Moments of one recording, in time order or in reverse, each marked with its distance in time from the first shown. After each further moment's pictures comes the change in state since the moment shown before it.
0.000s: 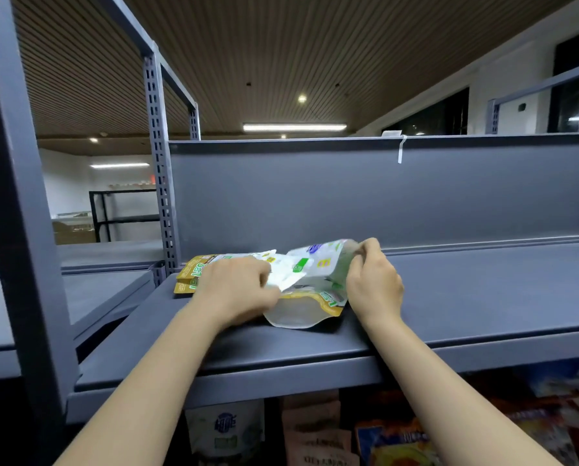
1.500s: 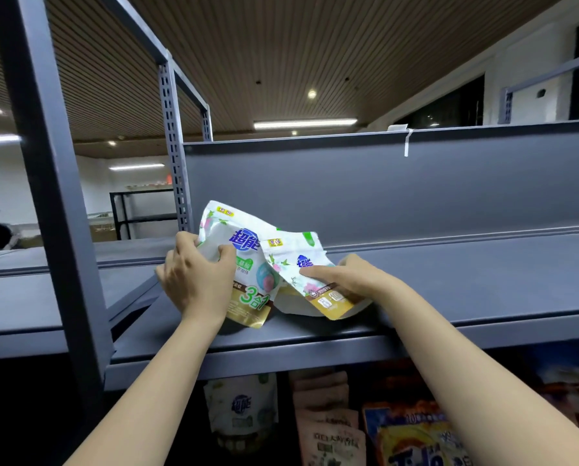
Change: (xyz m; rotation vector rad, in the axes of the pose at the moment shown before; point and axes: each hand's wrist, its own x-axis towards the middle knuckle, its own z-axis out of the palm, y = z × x) left_hand -0.035 -0.008 -0.021 -0.402 0.699 -0.611; right_hand 0.010 -0.011 -0.008 0.080 -0.833 0.273
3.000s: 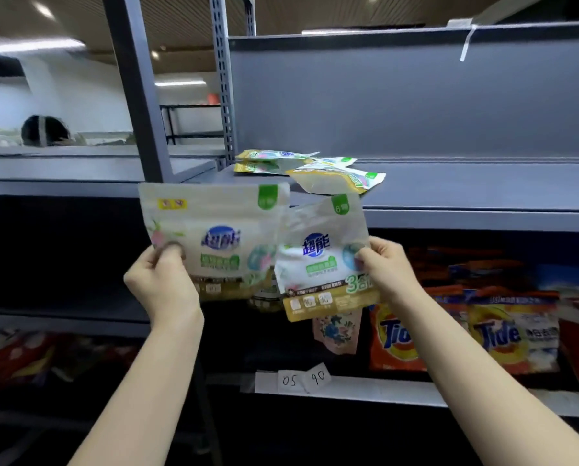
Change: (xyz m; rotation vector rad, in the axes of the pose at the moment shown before) left_hand -0.138 -0.049 -0.151 -0.690 0.210 -0.577; right_hand -0.130 0.104 0.076 0.509 0.068 -0.250
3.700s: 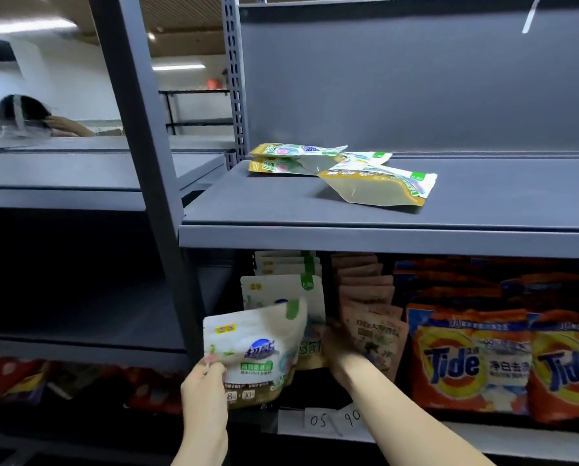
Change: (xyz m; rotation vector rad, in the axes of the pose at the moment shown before) left_hand 0.005 -0.148 -0.069 0.315 -0.153 -0.536; right_hand 0.030 0.124 0.147 0.109 -0.119 0.556
